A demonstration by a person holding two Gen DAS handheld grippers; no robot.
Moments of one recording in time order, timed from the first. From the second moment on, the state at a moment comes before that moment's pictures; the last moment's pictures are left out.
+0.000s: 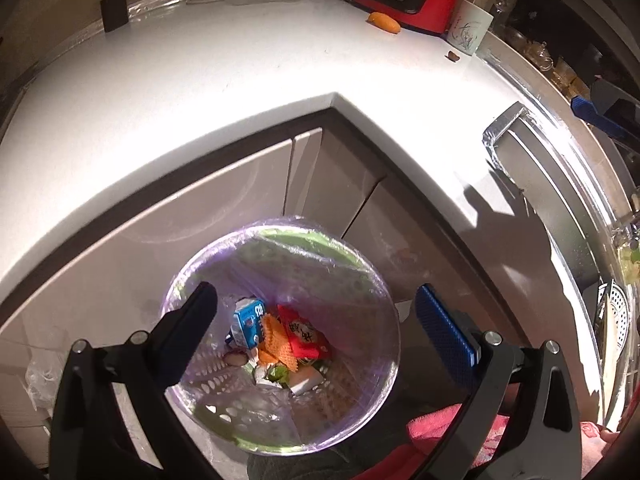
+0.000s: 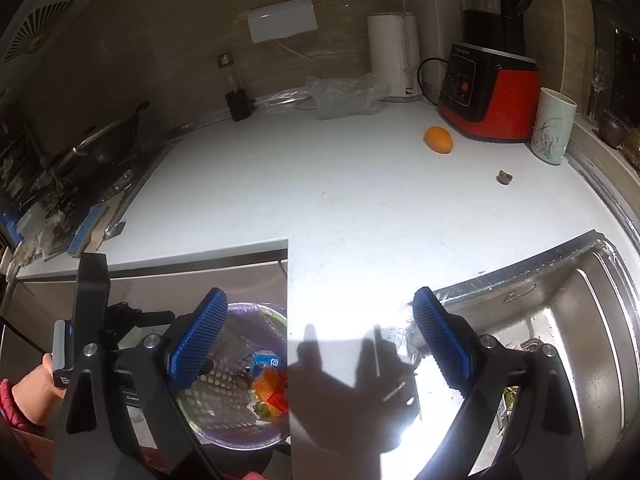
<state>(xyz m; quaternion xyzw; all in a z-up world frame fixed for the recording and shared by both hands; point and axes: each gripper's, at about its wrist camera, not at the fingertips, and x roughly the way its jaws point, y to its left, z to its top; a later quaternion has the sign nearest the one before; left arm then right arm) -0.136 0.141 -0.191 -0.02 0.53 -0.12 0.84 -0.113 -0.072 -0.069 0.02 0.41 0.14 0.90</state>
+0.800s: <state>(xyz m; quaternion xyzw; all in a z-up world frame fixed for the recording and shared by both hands) 0.172 -0.022 -0.138 -0.01 0.47 -0.20 0.86 -0.023 -0.208 -0.084 0.09 0.40 0.00 0.91</state>
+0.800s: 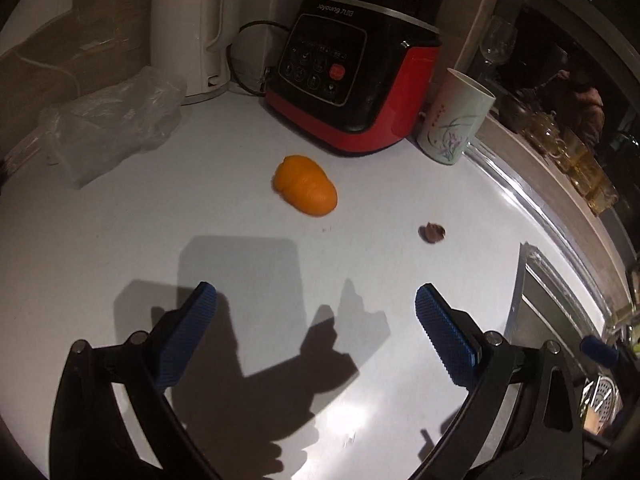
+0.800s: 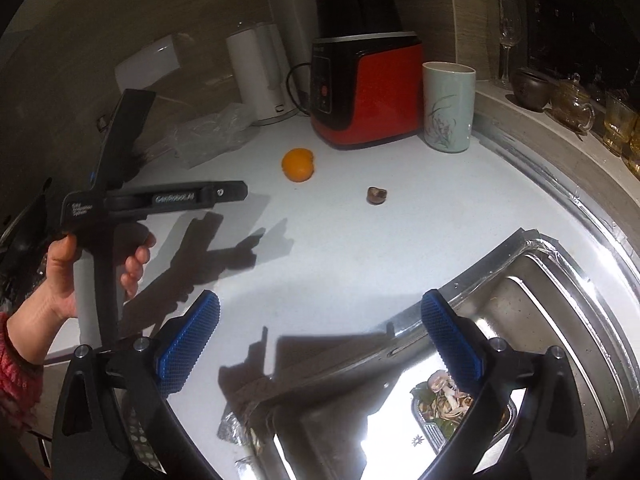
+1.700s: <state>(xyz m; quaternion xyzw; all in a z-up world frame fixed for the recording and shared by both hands) 0.268 -0.095 -0.203 0.05 0.47 -0.12 0.87 0.014 -0.262 -0.120 0.11 0.41 -0.05 0.90</state>
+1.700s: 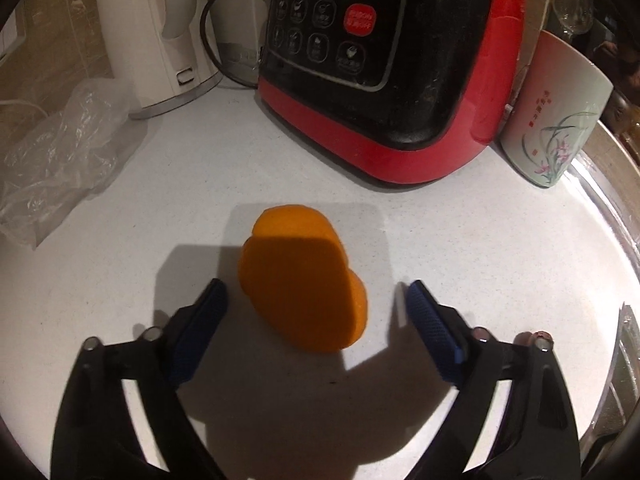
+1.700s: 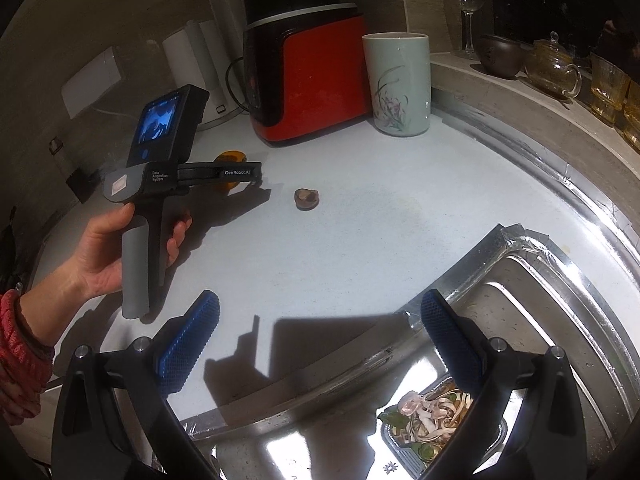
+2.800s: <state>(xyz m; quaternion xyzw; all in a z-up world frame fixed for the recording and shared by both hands) 0.167 0.004 -0.140 -0.01 0.44 -0.16 0.88 0.149 -0.259 -0.171 0.05 0.43 0.00 0.90</state>
